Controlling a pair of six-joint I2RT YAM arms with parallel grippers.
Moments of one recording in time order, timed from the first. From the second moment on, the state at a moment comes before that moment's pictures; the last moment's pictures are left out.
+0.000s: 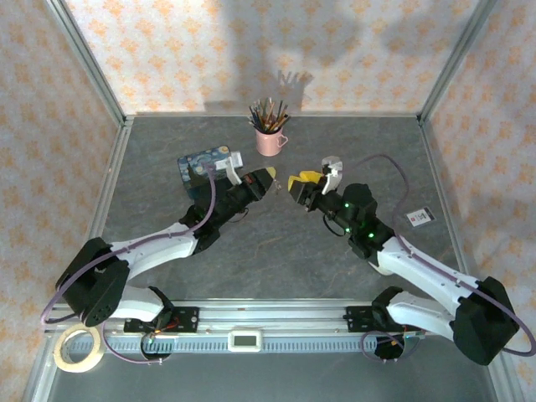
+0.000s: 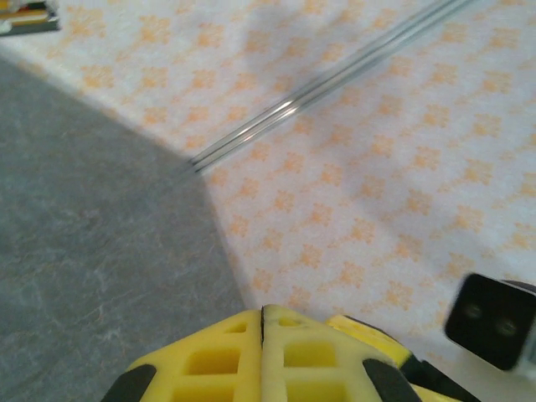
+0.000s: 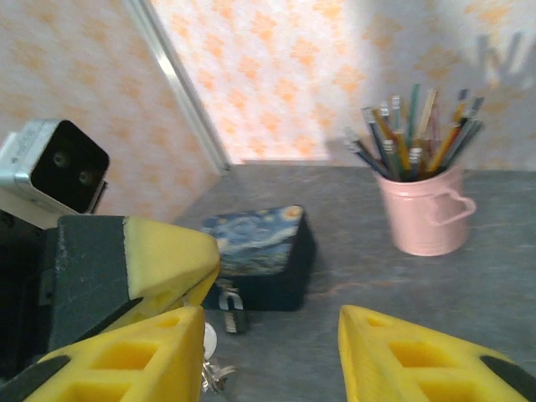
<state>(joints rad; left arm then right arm) -0.65 1.35 0.67 0.73 0.08 -1.00 0.62 1.05 0.60 0.41 -0.16 0.47</state>
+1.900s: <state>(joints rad) -0.39 1.14 0.54 0.64 0.05 -0.98 0.55 1.29 0.49 0.75 -0.59 0.72</state>
